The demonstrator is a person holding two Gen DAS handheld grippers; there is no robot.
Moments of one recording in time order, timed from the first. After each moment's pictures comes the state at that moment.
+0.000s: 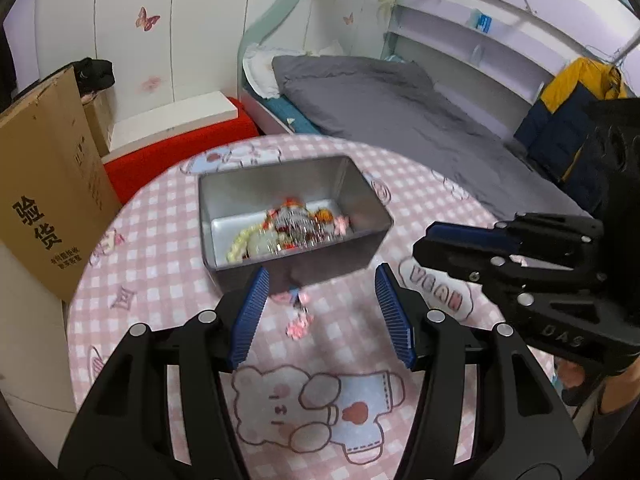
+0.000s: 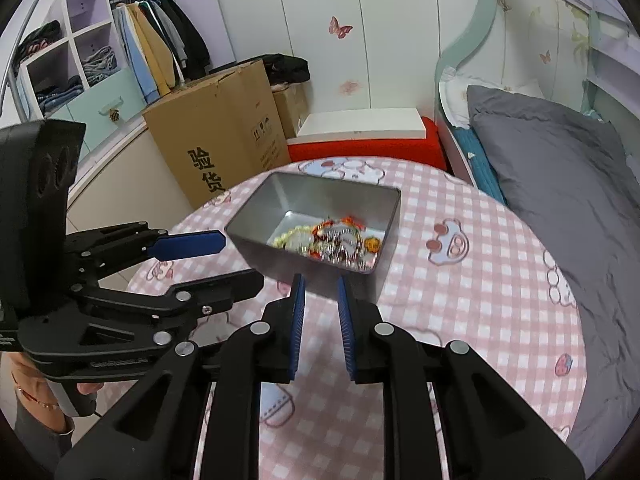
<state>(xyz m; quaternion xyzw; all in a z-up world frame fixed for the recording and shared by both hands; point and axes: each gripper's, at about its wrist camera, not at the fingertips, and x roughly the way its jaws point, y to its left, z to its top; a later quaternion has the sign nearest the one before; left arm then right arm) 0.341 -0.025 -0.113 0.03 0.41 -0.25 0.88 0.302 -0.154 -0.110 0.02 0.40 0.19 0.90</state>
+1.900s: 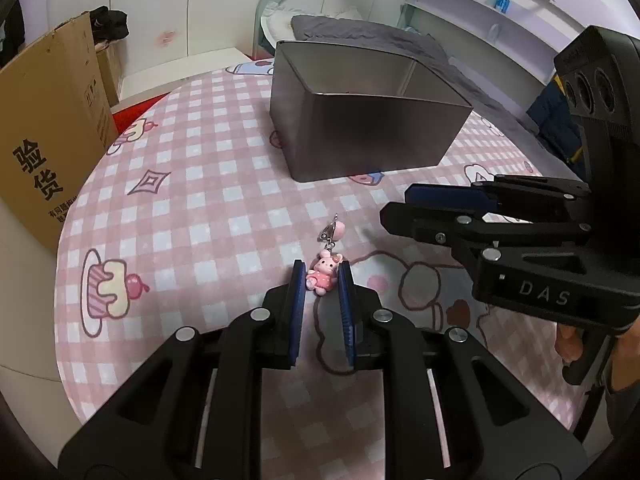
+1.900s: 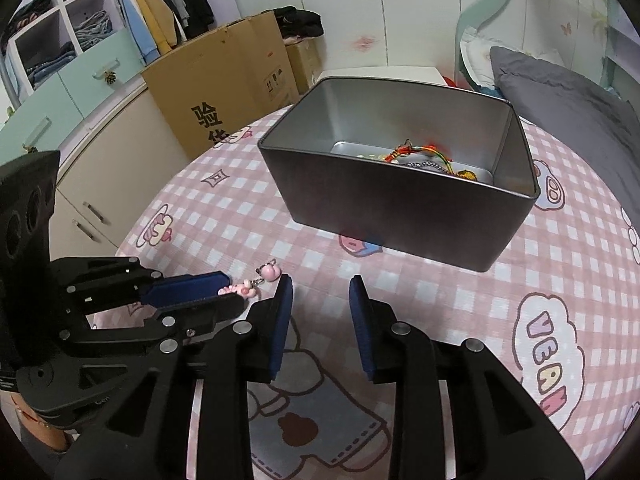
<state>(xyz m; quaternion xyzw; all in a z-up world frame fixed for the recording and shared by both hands) 0.325 0.043 -0.181 0.03 0.45 -0.24 0.86 0.321 -0.080 -0.175 0.02 0.45 0.20 0.87</state>
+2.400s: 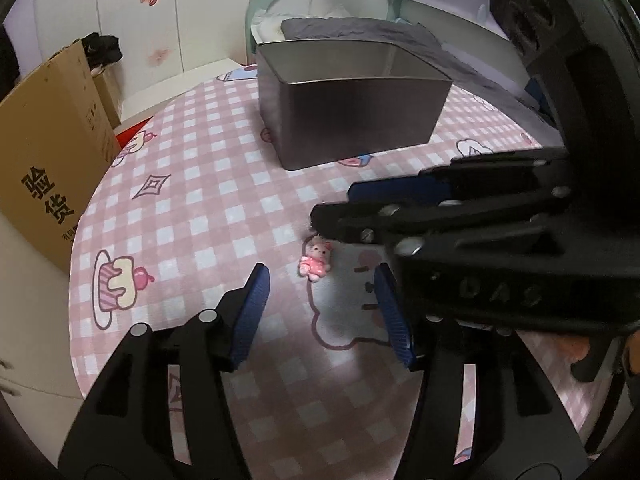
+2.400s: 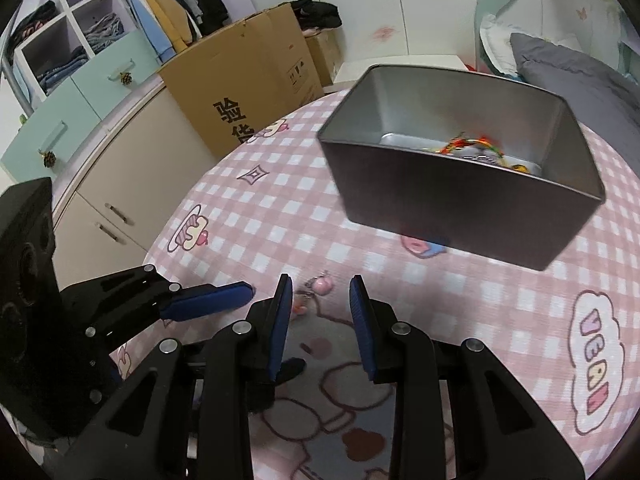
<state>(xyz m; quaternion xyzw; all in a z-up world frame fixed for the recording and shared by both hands) 0.308 0.036 -0.181 0.07 0.44 -0.23 0.86 0.327 -0.048 -0.178 0.05 0.47 0.24 0.85</state>
